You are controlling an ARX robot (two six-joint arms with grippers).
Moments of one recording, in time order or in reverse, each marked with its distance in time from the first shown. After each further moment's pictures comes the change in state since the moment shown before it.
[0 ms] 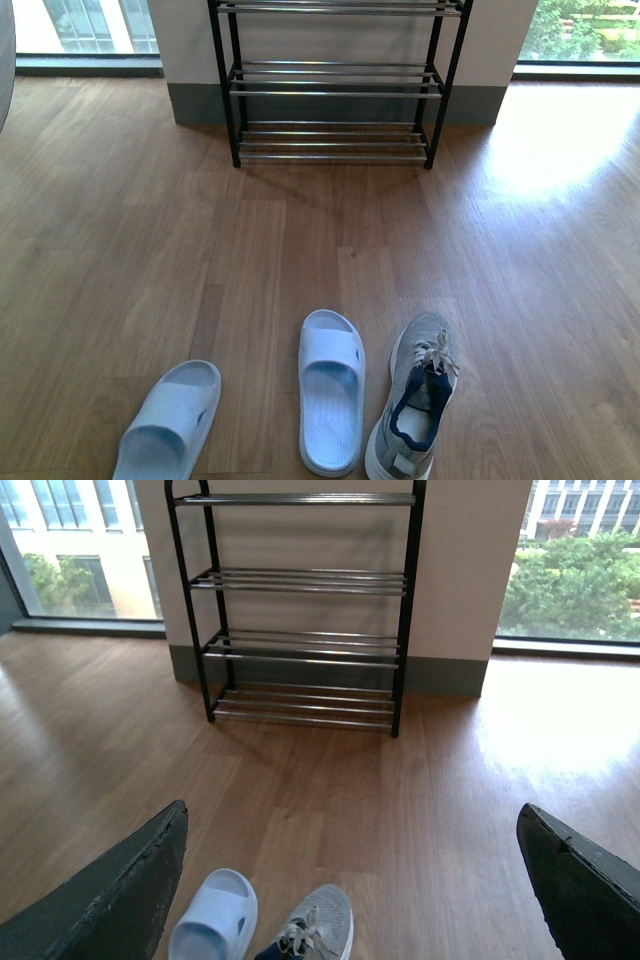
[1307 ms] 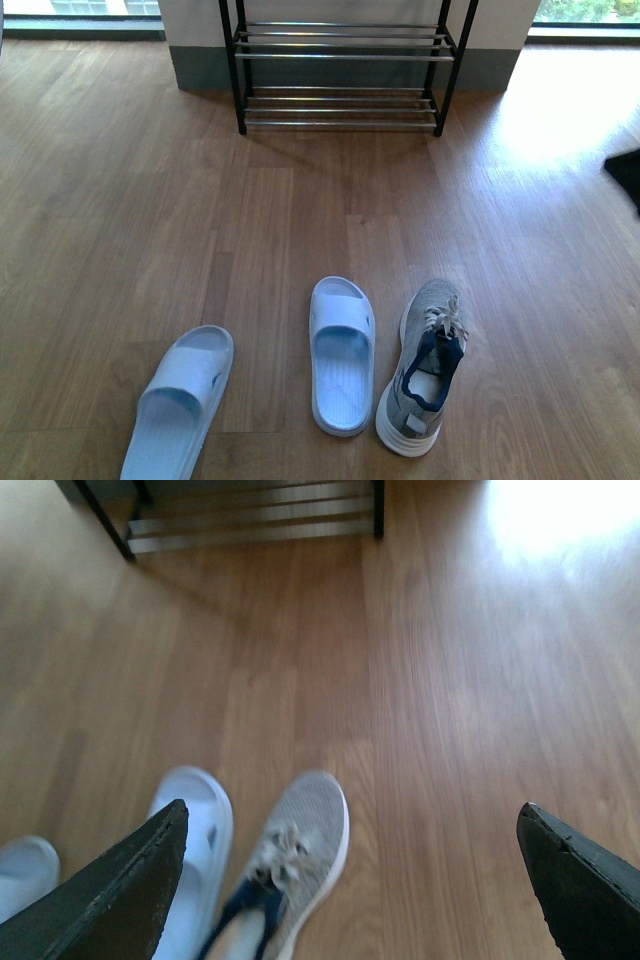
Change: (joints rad) left arm 0.000 0.000 0.000 0.000 0.002 0.002; right arm -0.164 1.730 0.518 0.647 -0.084 0.043
